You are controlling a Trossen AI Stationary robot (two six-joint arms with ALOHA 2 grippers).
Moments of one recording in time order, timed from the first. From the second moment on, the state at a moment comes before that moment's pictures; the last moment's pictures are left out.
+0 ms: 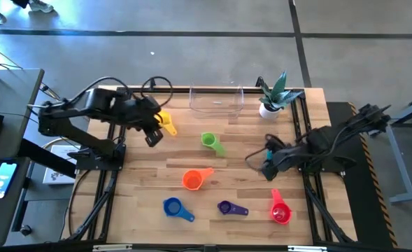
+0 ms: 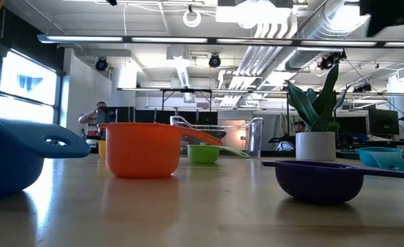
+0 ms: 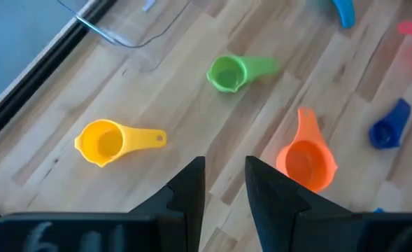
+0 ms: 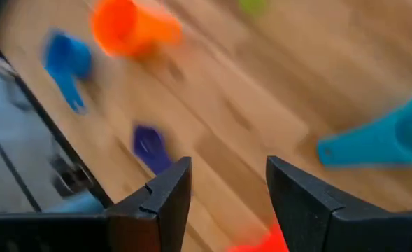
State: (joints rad) left arm -0.03 1.28 1.64 -1.40 -0.28 -0.58; right arm 0.46 1.14 1.11 -1.06 0.16 1.30
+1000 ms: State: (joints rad) left arm -0.03 1.26 1.58 -1.39 -0.33 -0.57; right arm 0.86 1.51 1.11 -1.14 -0.17 1.57
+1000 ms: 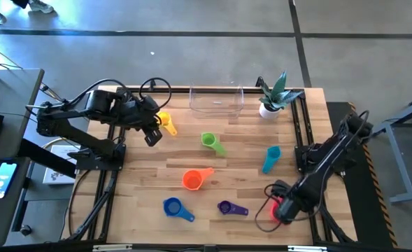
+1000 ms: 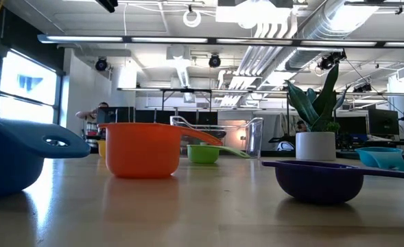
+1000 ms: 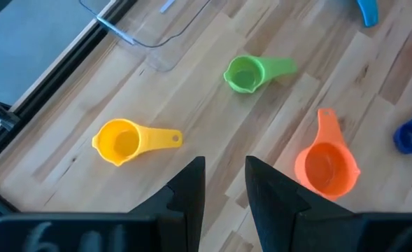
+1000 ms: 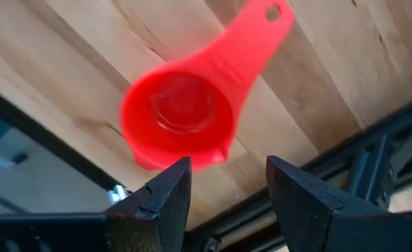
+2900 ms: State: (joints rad) left arm -0.03 1.26 1.58 -1.39 -0.20 -0.54; right arm 0.93 1.73 1.11 -1.06 -0.13 1.84
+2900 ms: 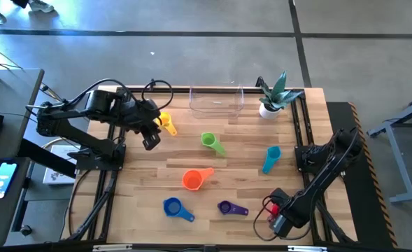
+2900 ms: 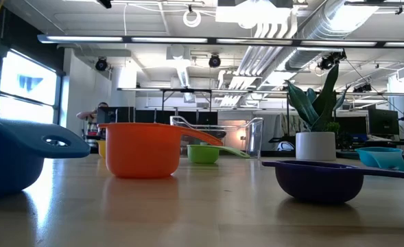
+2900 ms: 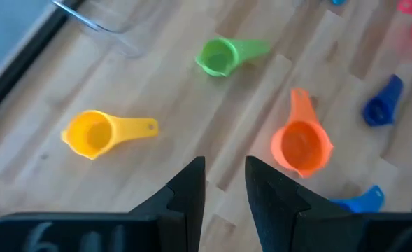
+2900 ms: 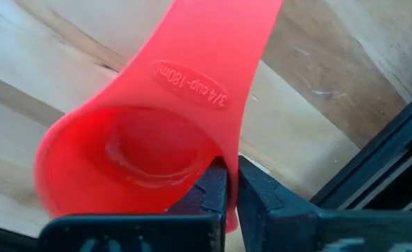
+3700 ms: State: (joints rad) left arm -0.12 1.31 1.59 -1.39 -0.03 -0.28; right arm 0.86 1.57 1.16 -0.93 0.31 2.22
